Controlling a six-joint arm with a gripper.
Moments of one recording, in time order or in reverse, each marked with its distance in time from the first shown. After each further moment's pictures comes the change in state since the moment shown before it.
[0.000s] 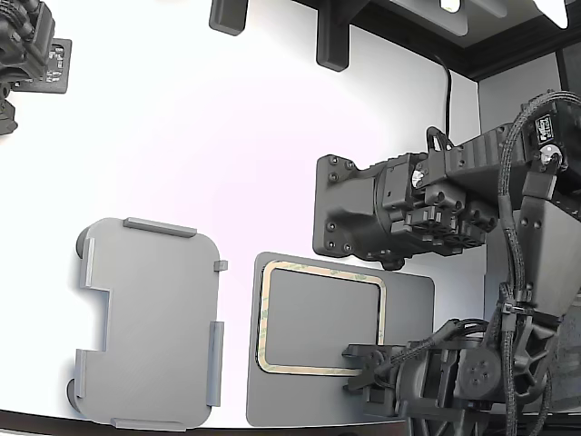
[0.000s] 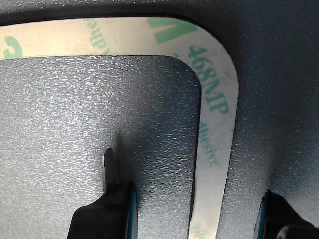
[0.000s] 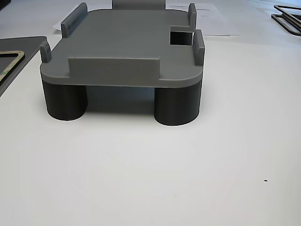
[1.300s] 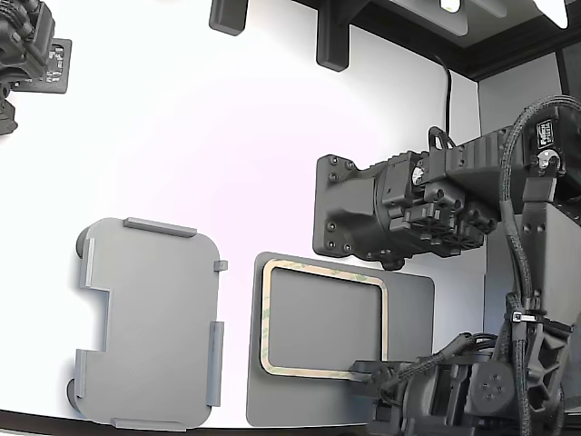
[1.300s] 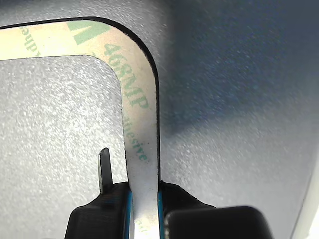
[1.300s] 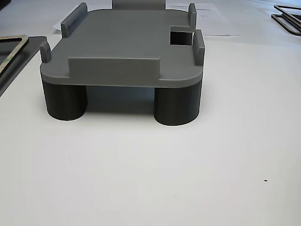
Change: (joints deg) arm -3.3 -3.0 -12.3 7.8 -1.2 -0.4
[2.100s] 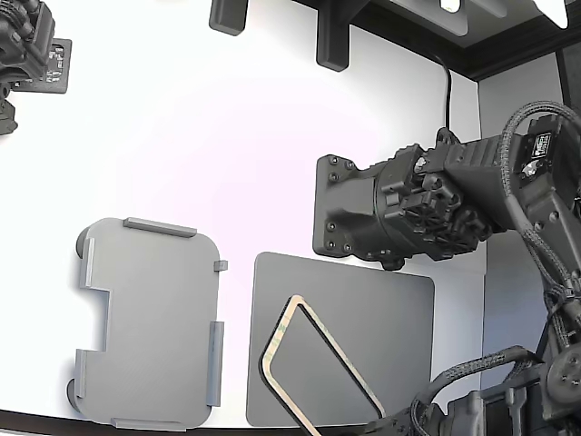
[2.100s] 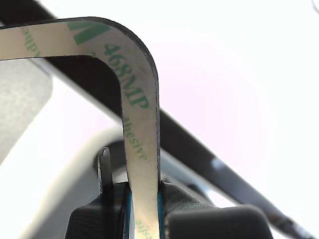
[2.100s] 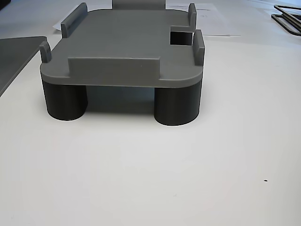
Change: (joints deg) arm -13.8 -9.2 -45.5 11.4 7.9 28.3
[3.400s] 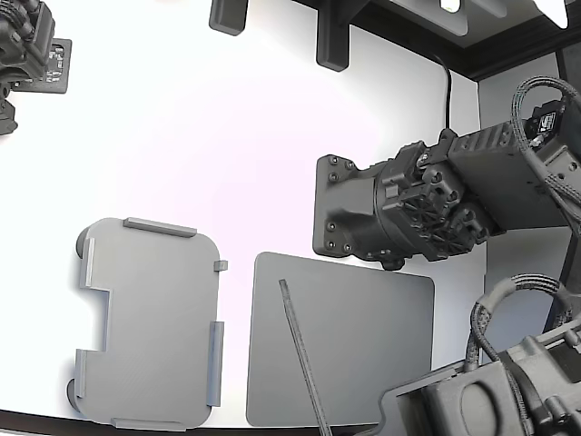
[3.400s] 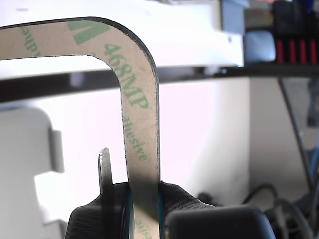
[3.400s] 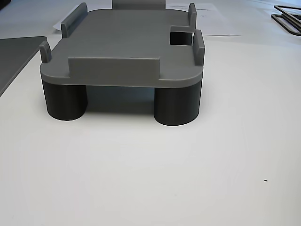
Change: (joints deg) arm -7.3 8.4 -5.8 -11.2 18.1 19.4
